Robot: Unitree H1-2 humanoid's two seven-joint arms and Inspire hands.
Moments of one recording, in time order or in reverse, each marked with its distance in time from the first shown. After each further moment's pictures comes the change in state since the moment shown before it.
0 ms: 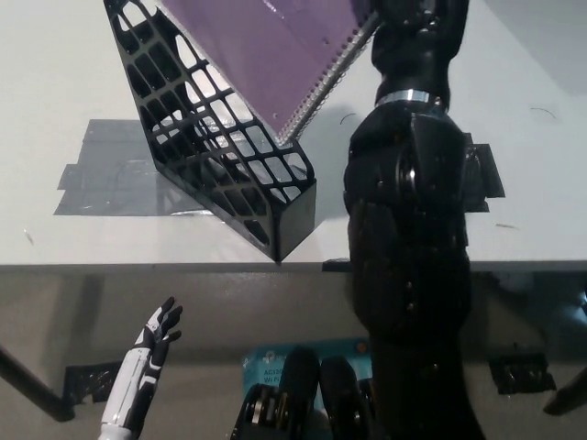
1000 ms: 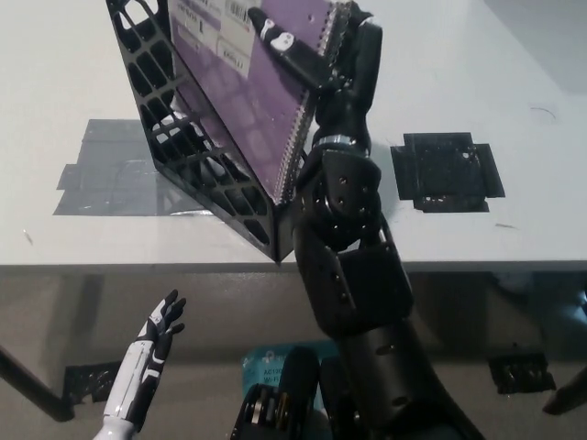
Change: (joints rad) left_arm -0.018 0.005 -0.011 -0.004 0.001 0.000 0.000; right_arm -0.002 -0.005 0.039 0.474 -0.169 -0.219 -0.033
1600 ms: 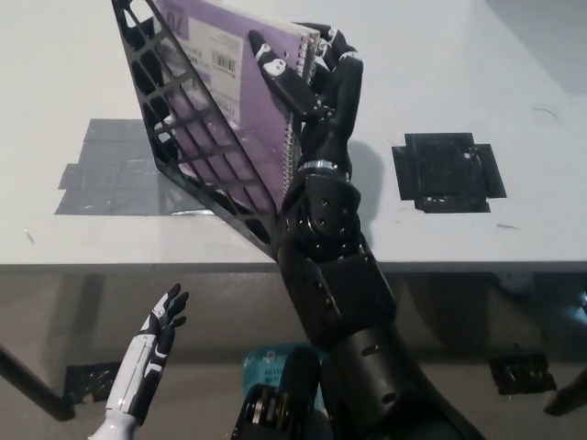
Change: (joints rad) left_arm -0.015 0.000 -0.004 -0.002 0.001 0.000 0.000; right_arm -0.004 -0.001 0.025 0.185 0.026 -0.187 0.008
